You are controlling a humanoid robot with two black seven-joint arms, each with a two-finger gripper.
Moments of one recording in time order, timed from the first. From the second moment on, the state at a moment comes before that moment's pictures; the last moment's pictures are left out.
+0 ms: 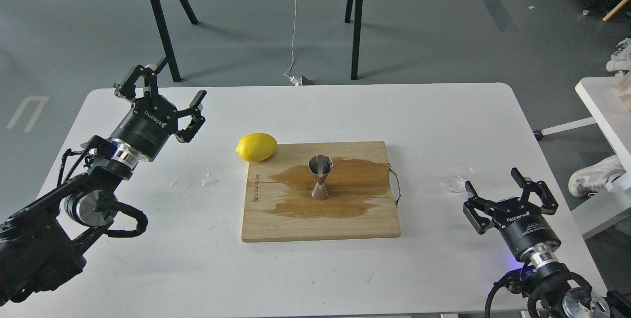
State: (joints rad) left arm -0.49 0.45 -0.74 -0.96 0.11 -0.49 -0.49; right arm -0.06 -0.34 1.13 1.13 0.44 0.47 0.04
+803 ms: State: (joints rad) left arm -0.48 0.45 -0.73 -0.93 0.12 -0.49 -0.49; right arm 0.01 -0.24 1.15 1.09 0.52 0.15 0.04
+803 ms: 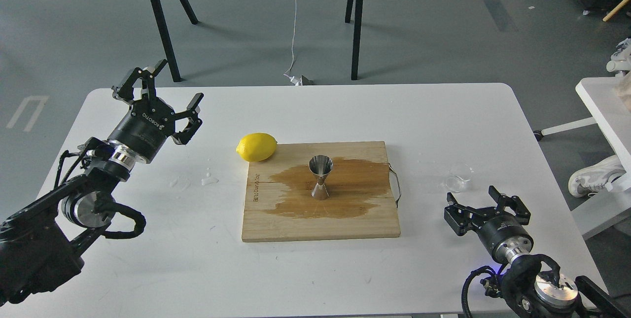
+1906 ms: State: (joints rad) left arm -0.48 0.45 -0.73 -0.93 0.12 -0.49 -0.49; right arm 0.13 -0.20 1.19 1.06 0.54 -0.10 0.04
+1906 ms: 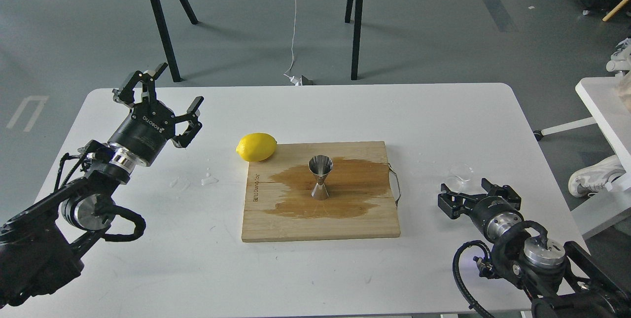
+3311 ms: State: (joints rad) left arm -0.46 0.45 -0.73 -0.90 0.12 -0.49 -0.49; right arm 0.16 -0.20 1.18 1.03 0.53 -0.09 0.04
